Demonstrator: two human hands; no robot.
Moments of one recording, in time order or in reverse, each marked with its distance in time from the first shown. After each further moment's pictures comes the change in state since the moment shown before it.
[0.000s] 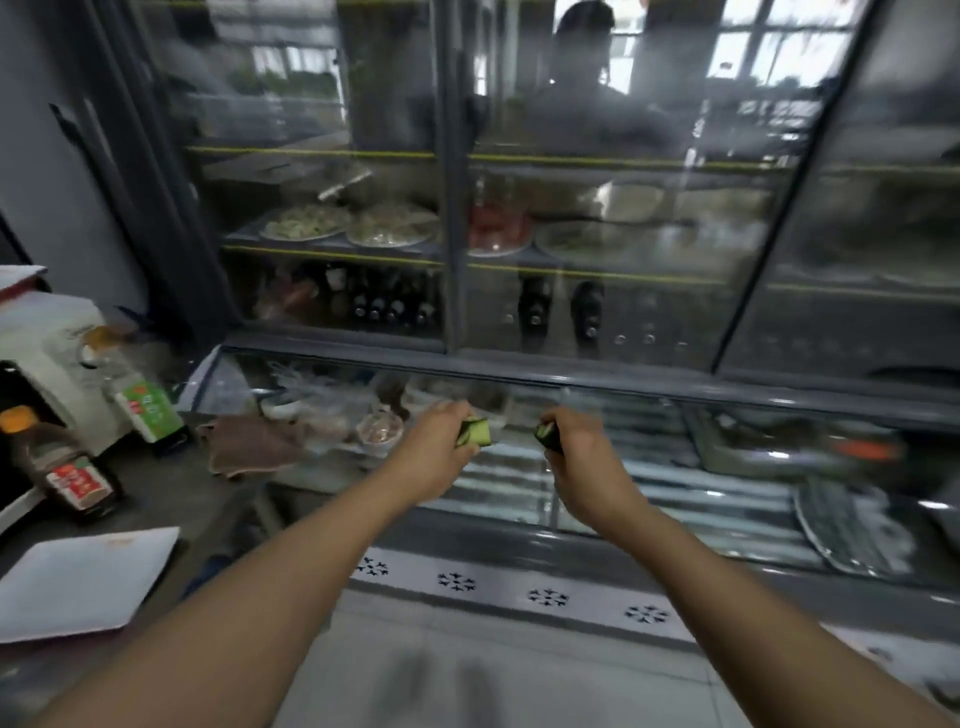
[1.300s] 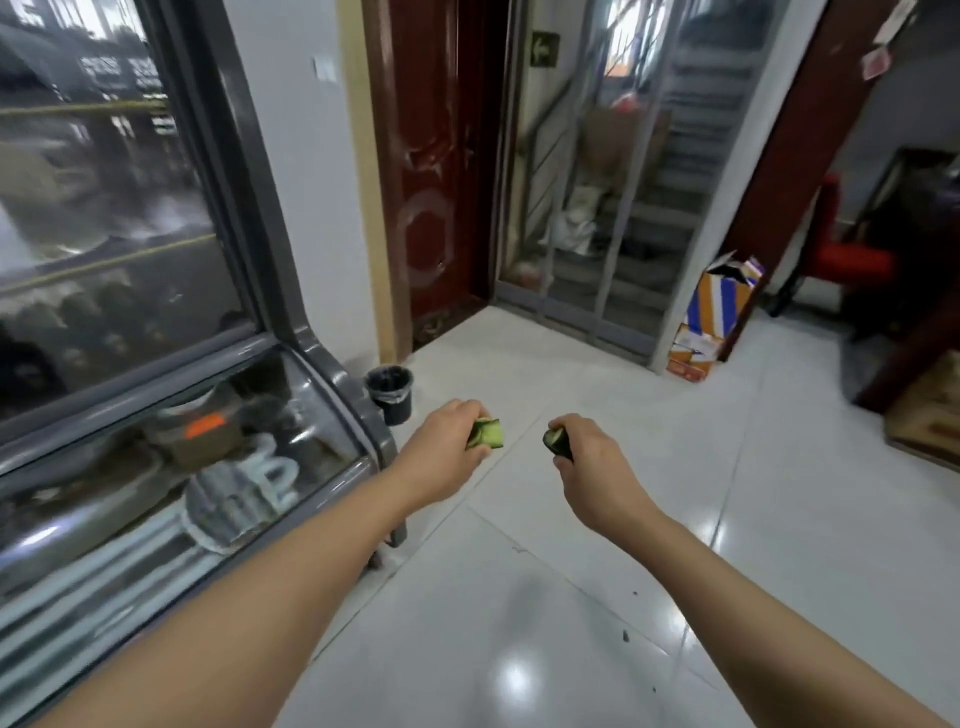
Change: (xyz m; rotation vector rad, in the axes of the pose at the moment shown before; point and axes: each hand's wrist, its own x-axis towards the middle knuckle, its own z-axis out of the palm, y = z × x) left_hand 0.006 0.816 0.469 -0.224 -0.534 0.945; right_hand -0.476 0.555 -0.475 -0.226 0.498 1.014
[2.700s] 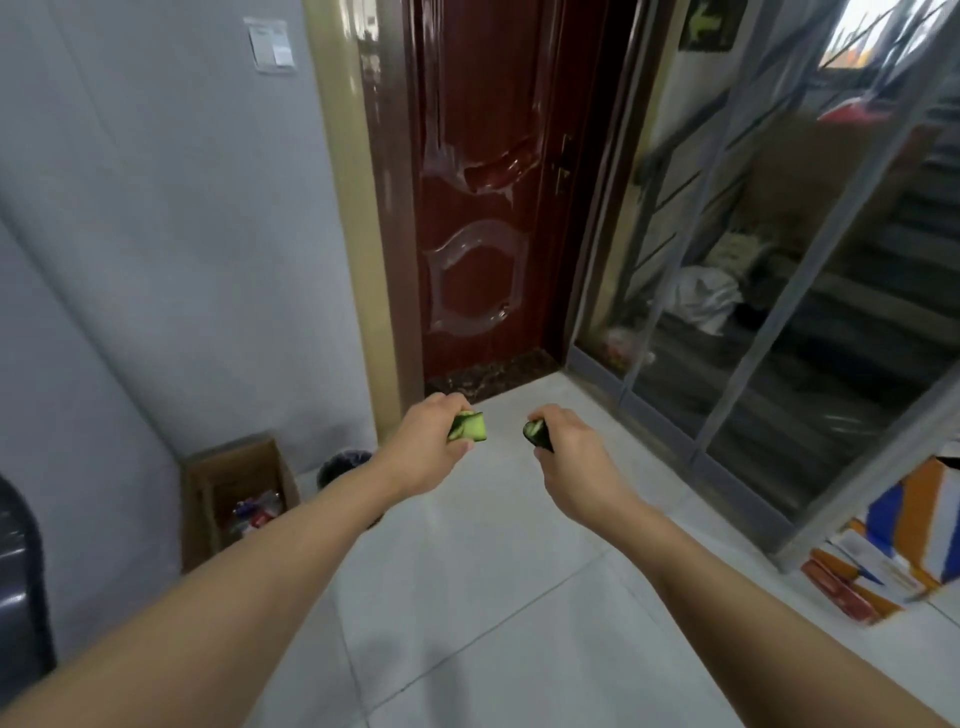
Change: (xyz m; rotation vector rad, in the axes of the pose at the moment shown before) left_hand 0.723 -0.084 0.093 0.042 0.160 -0.389; right_hand 0.765 0.243 -0.048 0.006 -0.231 -0.352
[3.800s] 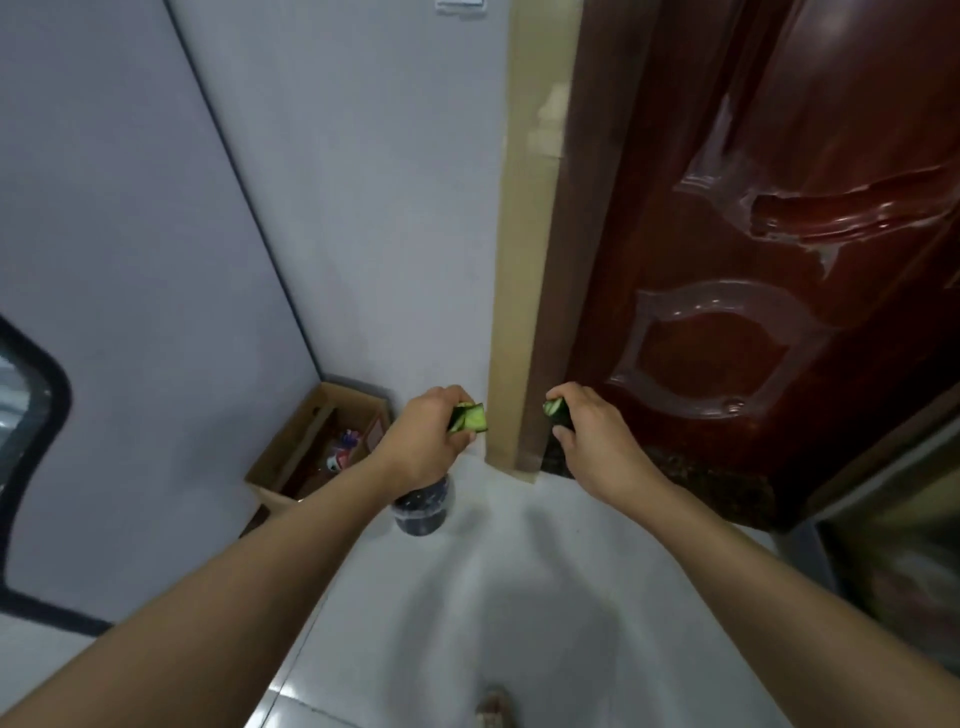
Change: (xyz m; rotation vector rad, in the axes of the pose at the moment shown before) left_hand 0.351 -0.056 0.034 0.017 0.405 -0.723; right_hand 0.505 0.100 0.010 0.056 -0.484 -0.702
